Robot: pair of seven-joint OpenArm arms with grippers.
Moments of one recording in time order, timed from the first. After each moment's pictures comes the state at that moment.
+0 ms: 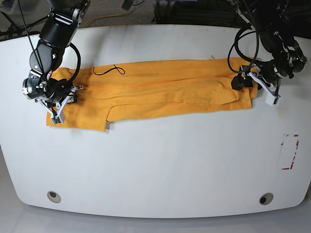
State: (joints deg) left arm -1.1 -5.5 -42.8 85.1 -37.5 -42.8 77.2; right arm 8.3 13.3 27.3 77.8 8.7 41.1 -63.3
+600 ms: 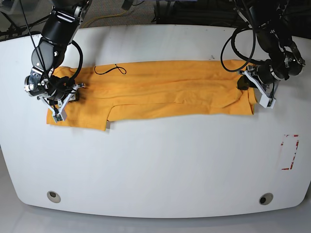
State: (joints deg) left arm 1.0 -5.4 -37.0 95.3 -35.9 -42.8 78.6; right arm 7.0 12.4 27.5 78.1 9.2 41.1 -62.9
